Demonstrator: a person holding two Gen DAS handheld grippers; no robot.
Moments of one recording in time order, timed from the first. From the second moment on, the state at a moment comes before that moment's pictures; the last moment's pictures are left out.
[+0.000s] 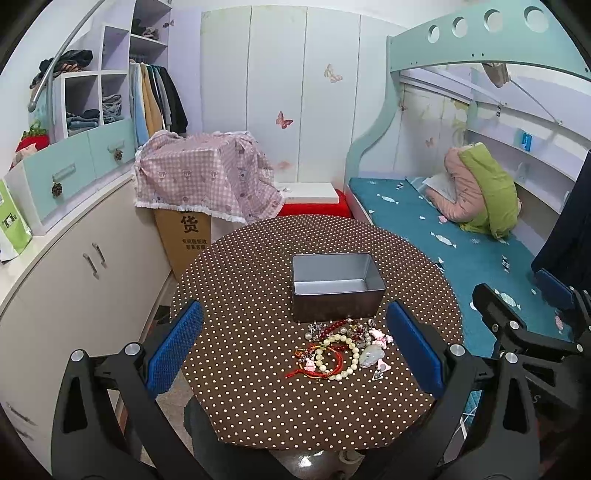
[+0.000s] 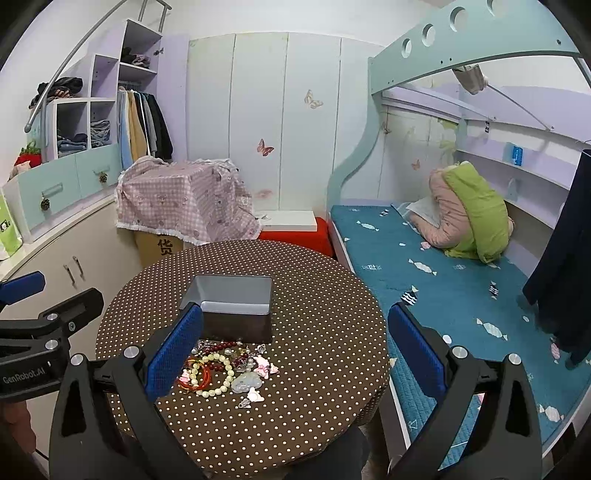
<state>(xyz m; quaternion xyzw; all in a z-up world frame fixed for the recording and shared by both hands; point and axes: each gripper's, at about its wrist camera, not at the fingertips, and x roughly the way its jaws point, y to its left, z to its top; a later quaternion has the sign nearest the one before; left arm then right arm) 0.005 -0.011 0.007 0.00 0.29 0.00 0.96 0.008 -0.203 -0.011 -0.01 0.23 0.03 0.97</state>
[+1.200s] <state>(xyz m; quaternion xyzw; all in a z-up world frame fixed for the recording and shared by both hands) 0.011 -0.023 -0.004 0.01 0.30 -0.01 0.95 0.018 -0.223 -0.026 0.02 0.26 0.04 0.96</state>
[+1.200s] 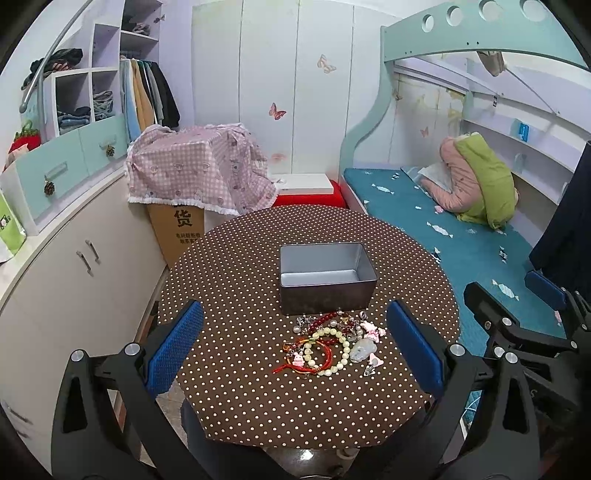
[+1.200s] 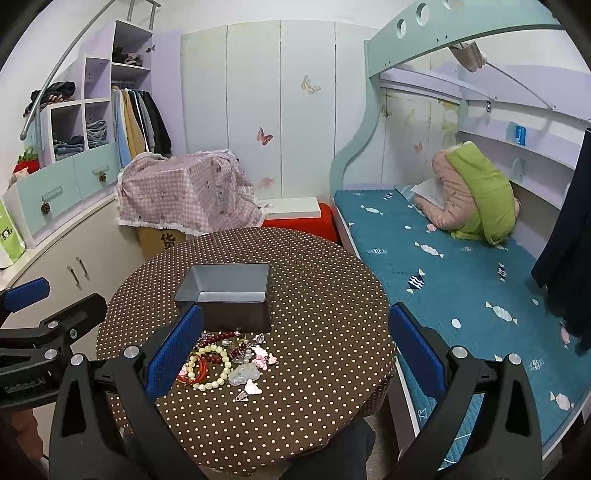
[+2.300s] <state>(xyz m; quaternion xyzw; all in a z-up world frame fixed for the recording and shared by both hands) 0.013 -0.005 -0.005 -0.02 0.31 -0.01 0.95 0.021 -0.209 -0.023 0.00 0.26 0.05 0.96</state>
